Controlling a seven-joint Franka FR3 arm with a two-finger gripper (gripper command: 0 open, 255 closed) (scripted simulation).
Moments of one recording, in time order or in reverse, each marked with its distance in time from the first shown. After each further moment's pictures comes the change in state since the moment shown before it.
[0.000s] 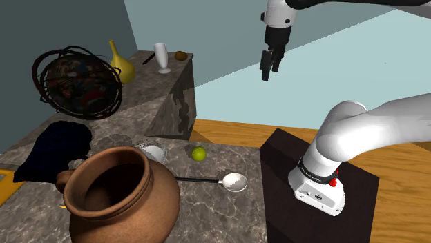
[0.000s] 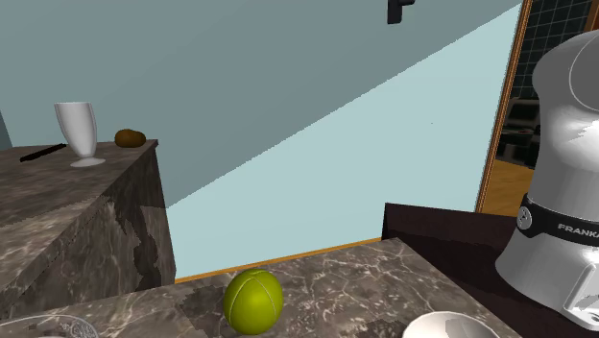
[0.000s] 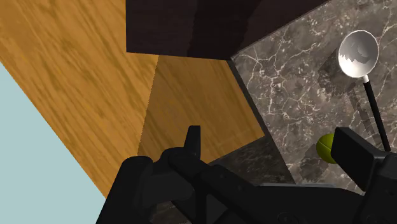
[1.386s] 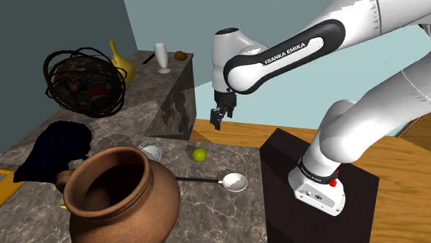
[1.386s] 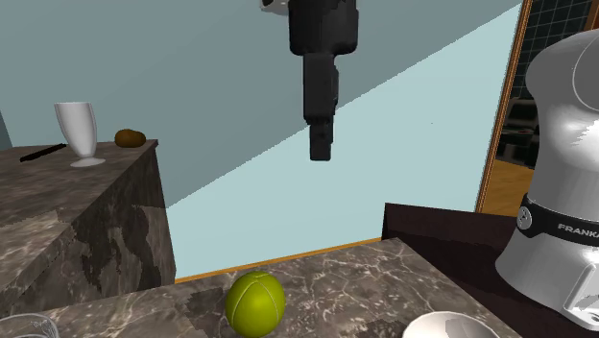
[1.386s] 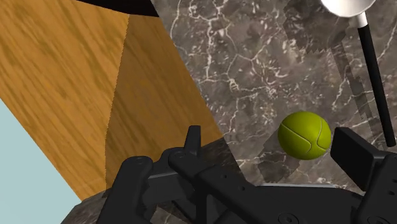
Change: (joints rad) arm 0.119 0.391 0.280 -0.194 0.148 0.632 0.251
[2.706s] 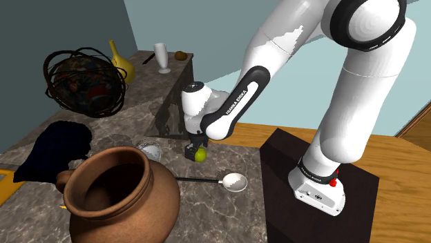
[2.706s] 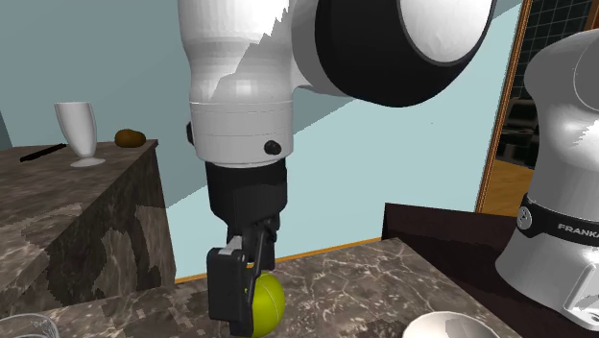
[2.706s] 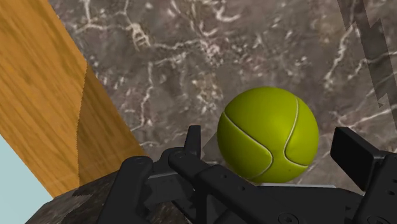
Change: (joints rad) arm 0.027 0.576 0.126 0.139 -0.231 0.443 0.309
